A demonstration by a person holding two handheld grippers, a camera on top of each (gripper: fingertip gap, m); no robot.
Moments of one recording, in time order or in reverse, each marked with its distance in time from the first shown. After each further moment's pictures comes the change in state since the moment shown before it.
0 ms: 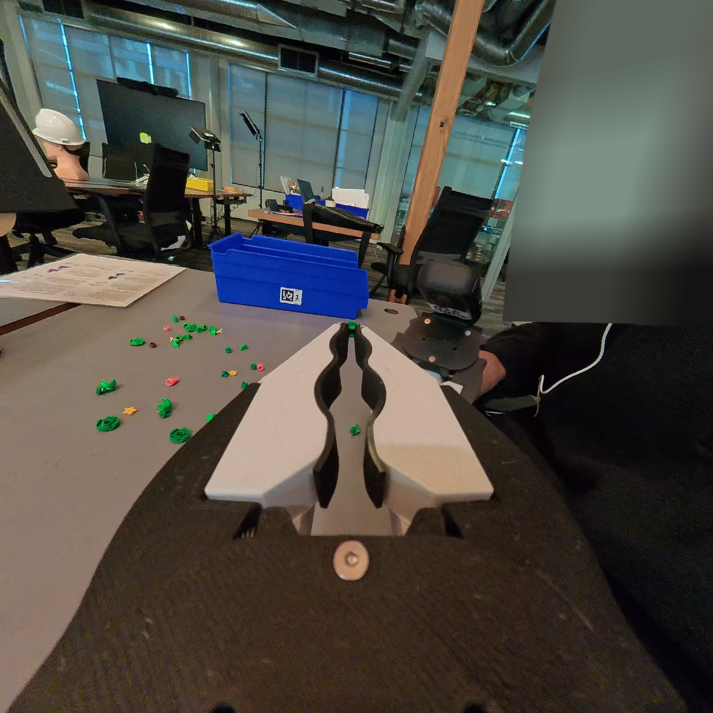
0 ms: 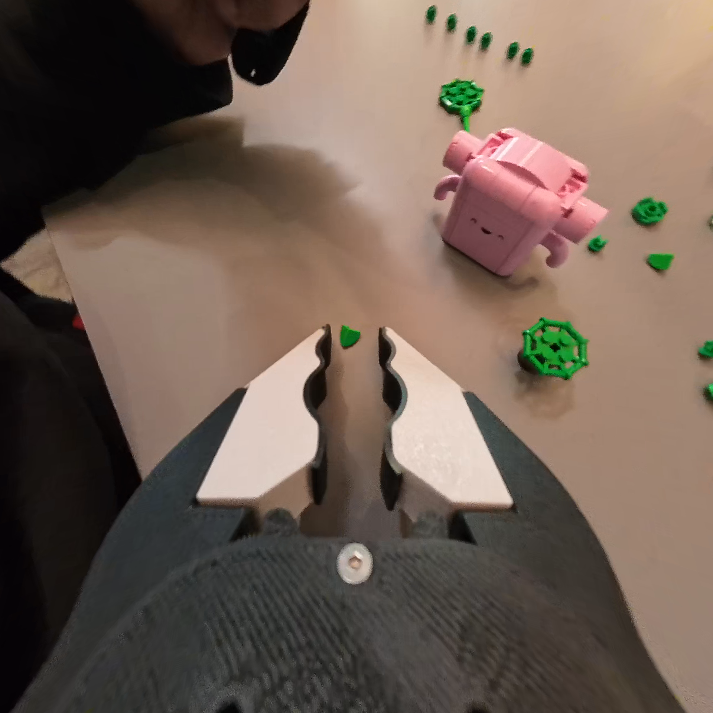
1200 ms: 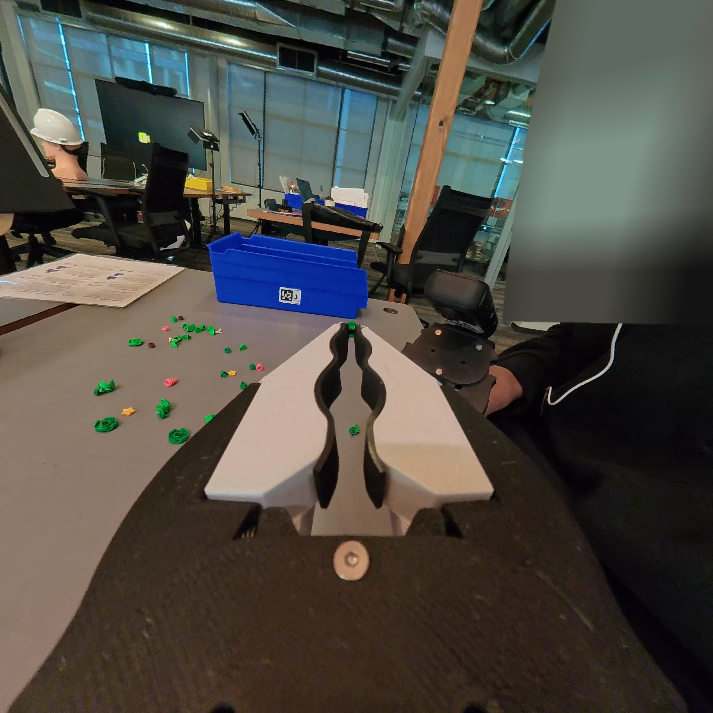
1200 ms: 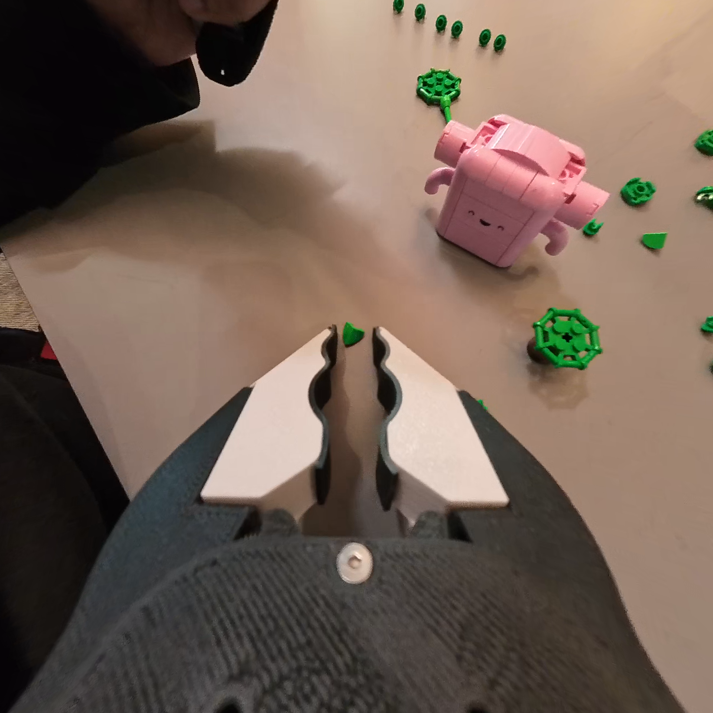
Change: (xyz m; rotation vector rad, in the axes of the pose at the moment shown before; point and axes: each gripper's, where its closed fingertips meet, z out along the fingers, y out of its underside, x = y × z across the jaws) left arm 0.001 0.000 0.001 -0.002 0.002 0.002; right arm 0.000 0.001 0.010 -0.006 0.094 0.041
